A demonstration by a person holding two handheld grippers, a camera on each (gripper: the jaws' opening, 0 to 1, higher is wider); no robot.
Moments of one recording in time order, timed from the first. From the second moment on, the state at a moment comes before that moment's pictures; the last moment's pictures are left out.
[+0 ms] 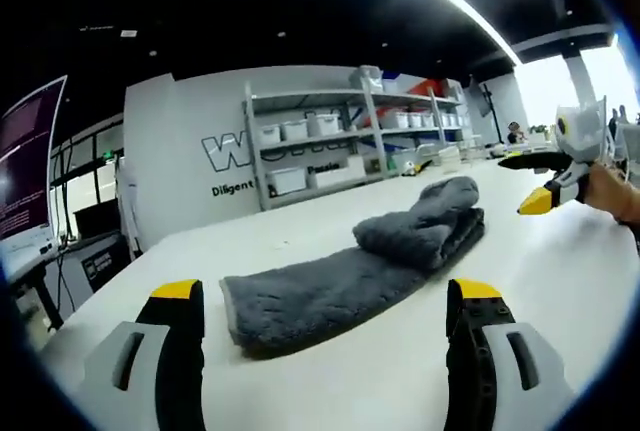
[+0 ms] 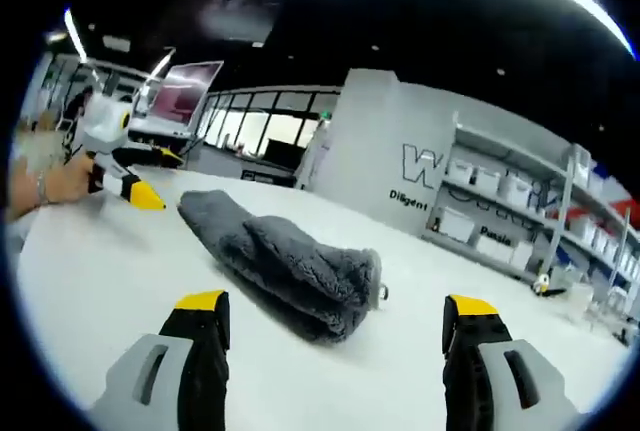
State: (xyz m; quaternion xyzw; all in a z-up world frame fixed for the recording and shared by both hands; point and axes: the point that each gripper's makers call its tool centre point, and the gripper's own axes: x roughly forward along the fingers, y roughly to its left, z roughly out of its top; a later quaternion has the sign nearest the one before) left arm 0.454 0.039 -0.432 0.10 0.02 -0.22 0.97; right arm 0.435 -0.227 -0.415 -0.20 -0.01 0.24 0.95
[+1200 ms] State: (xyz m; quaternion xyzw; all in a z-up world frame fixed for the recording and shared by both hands) left arm 0.439 0.018 -0.448 0.12 0.05 -0.25 0.96; right arm 0.515 -0.204 -0.428 -0.51 0.03 0.25 0.82
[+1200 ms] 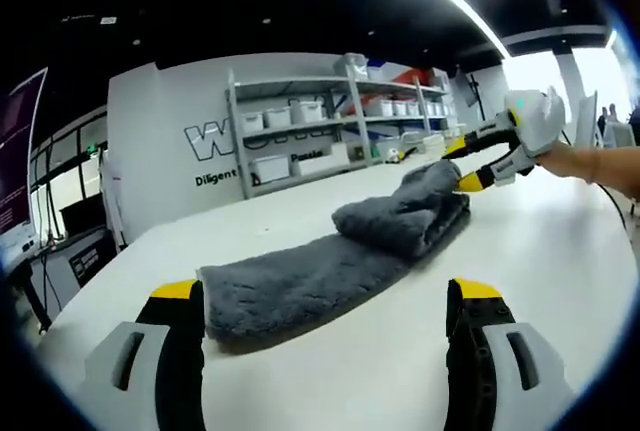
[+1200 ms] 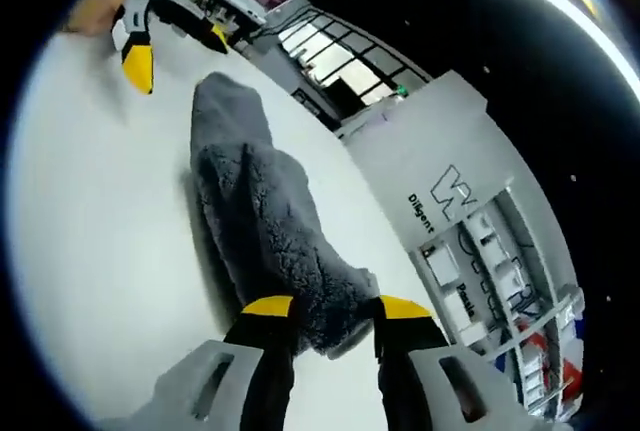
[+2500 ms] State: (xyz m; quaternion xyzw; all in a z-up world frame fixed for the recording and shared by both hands) left arm 0.447 0.027 -0.447 0.12 0.05 -0.23 0.96; right arm 0.503 -0.346 -0.358 -0.54 0.05 0.09 0.84
